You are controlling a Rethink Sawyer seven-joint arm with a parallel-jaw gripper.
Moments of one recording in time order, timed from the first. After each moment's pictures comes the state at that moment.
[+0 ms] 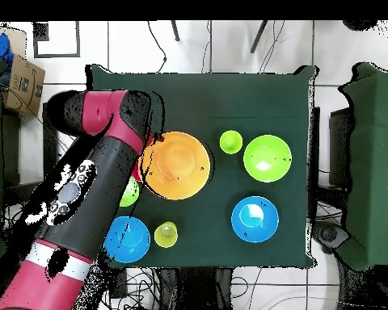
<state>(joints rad) 0.38 -0.10 -0.85 0.94 0.40 1.10 2.43</state>
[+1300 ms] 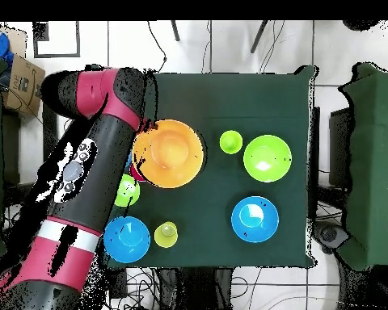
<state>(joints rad) 0.33 -0.02 -0.88 0.76 0.45 1.20 2.48</state>
